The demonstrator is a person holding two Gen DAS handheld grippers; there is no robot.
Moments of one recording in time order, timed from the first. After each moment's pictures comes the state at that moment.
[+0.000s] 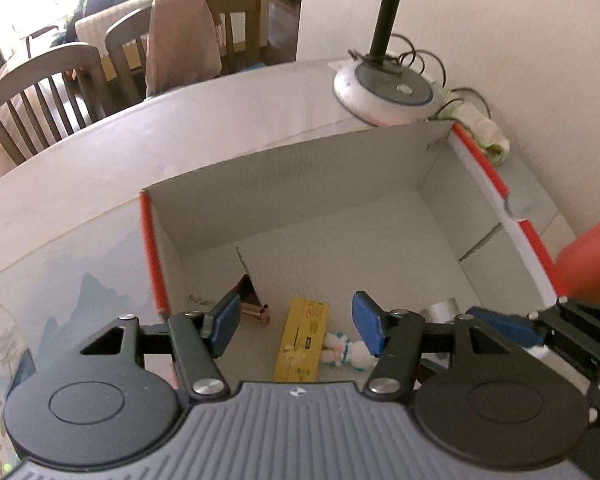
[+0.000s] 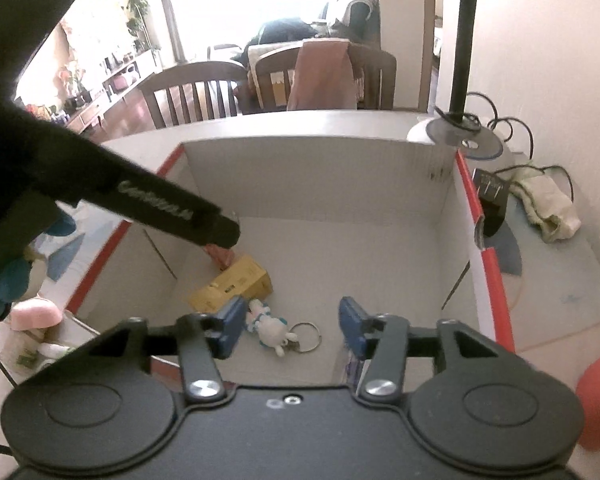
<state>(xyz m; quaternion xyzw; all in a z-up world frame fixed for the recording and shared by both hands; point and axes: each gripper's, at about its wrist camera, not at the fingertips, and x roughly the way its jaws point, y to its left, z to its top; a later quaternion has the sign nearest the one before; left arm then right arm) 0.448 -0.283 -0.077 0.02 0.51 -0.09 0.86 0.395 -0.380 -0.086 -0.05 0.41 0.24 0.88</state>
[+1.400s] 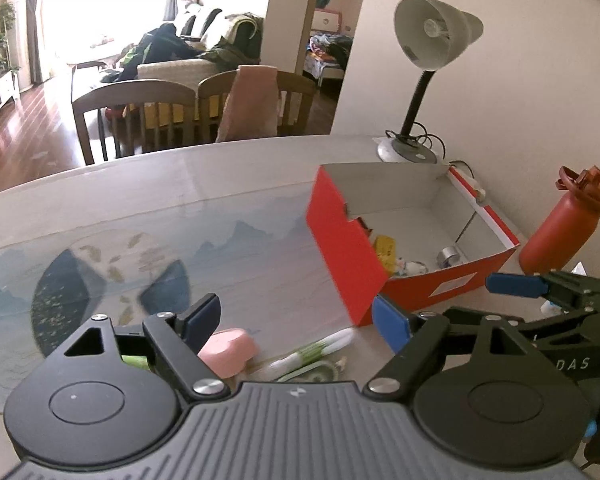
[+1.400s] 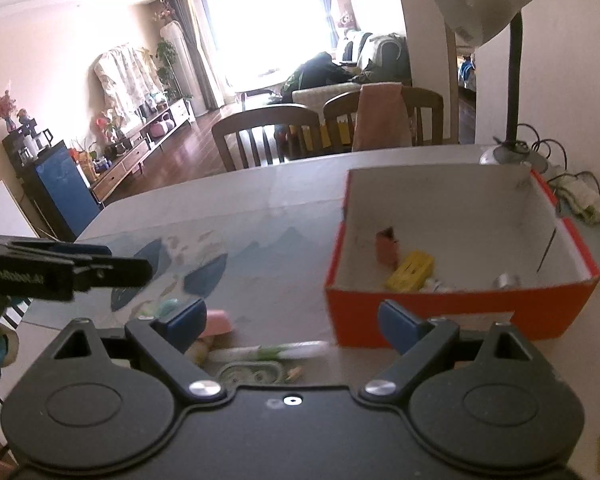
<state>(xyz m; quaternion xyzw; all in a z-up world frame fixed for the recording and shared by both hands) 0.223 -0.094 -0.004 -0.04 0.39 -0.08 0.92 0.257 -0.275 -0.036 0.02 0.37 0.27 0.89</state>
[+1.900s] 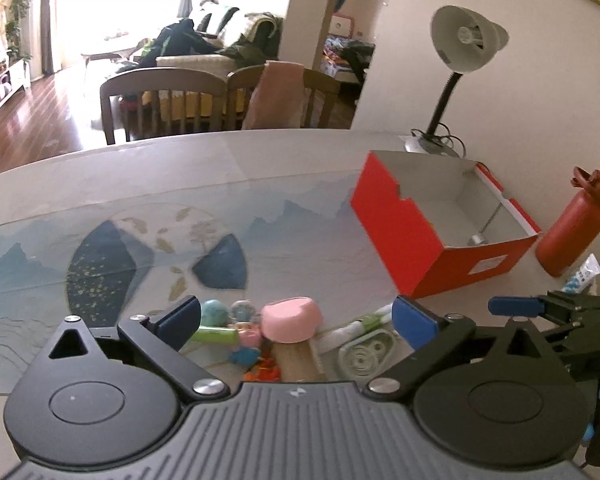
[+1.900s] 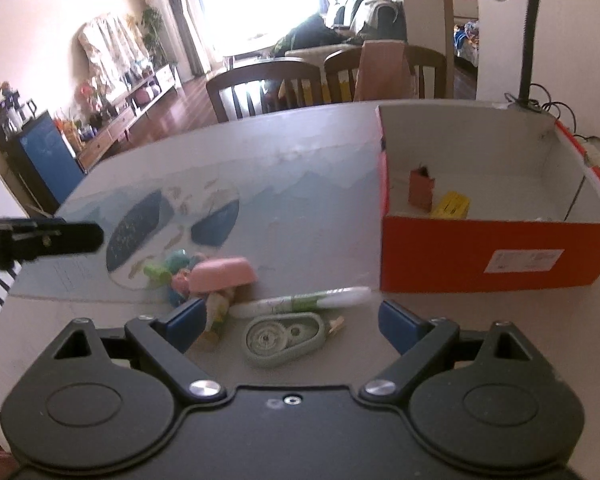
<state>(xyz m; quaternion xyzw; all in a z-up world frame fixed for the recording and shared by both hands) 0.194 -0.022 -0.030 -0.06 0.38 -0.07 0.92 0.234 -0.217 -0.079 0.00 0.42 0.25 0.88</state>
